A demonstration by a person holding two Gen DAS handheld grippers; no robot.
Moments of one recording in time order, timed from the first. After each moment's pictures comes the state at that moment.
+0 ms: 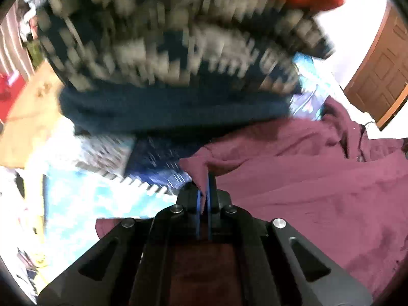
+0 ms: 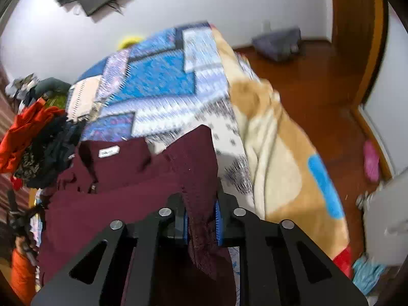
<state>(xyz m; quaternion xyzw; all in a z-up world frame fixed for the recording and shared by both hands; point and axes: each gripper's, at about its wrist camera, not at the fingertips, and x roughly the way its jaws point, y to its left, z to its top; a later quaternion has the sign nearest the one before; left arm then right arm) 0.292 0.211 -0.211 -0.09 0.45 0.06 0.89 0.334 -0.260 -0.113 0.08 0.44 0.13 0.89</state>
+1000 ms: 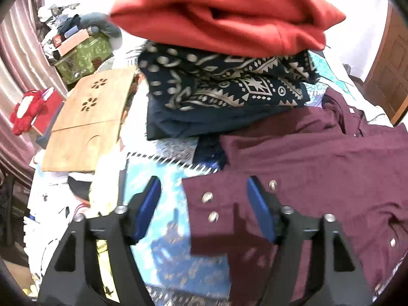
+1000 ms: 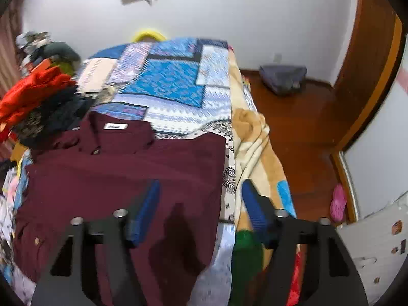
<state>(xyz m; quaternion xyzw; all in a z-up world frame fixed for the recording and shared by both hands) 0.218 0.242 -0.148 -0.04 0.46 0.13 0.88 0.284 -0.250 -0.073 -0.06 0.42 0.13 0.90</state>
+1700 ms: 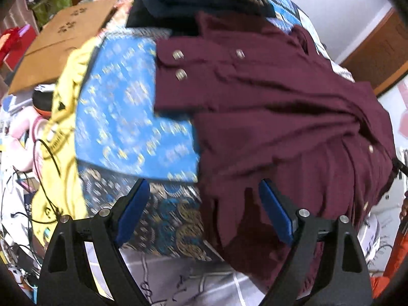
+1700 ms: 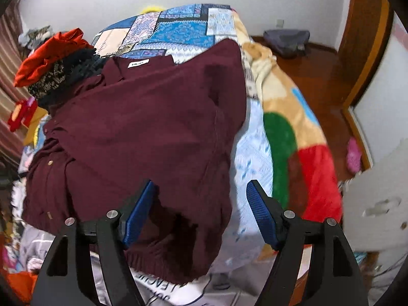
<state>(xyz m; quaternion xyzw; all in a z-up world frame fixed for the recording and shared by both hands) 0.111 0.217 -0.224 -0.15 0.55 0.02 0.82 0.193 -0.259 -0.141 0.02 0.50 0.14 0.85</state>
